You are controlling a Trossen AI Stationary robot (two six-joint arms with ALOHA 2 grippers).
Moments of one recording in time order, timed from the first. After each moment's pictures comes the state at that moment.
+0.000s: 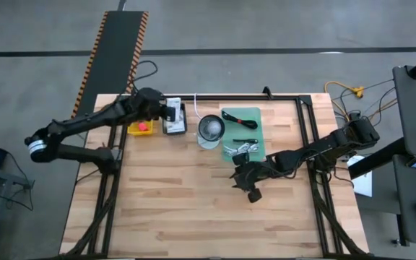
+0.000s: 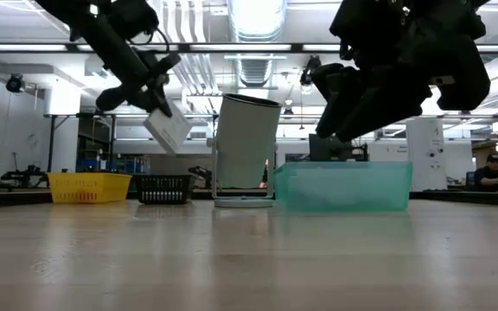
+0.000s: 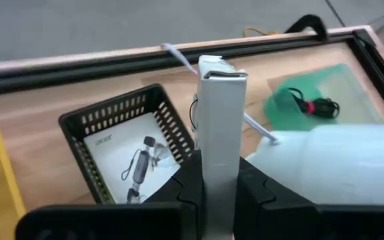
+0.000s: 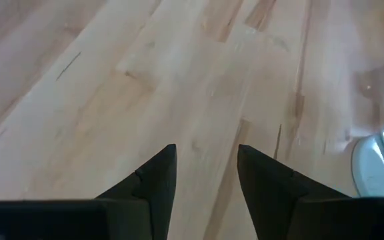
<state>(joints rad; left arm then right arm) 0.55 1.10 0.85 -0.44 -0.16 -0.67 0.25 1.52 0.78 -0.05 0.08 -0.23</state>
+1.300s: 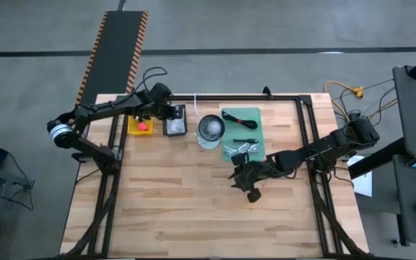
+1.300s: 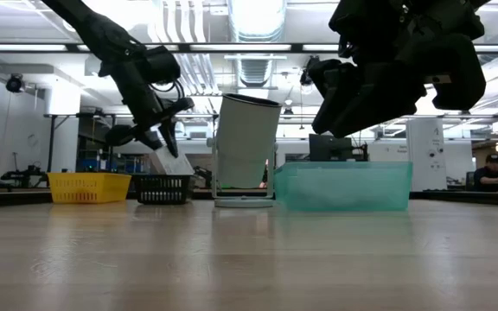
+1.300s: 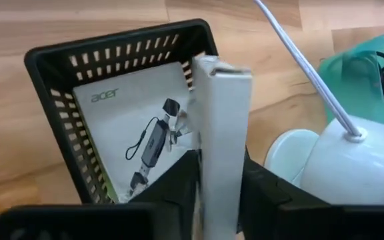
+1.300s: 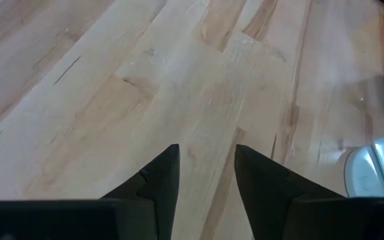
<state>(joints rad) 0.70 1.41 0.91 -0.45 0.07 -0.75 0.25 1.52 0.78 -0.02 0.08 -0.26</state>
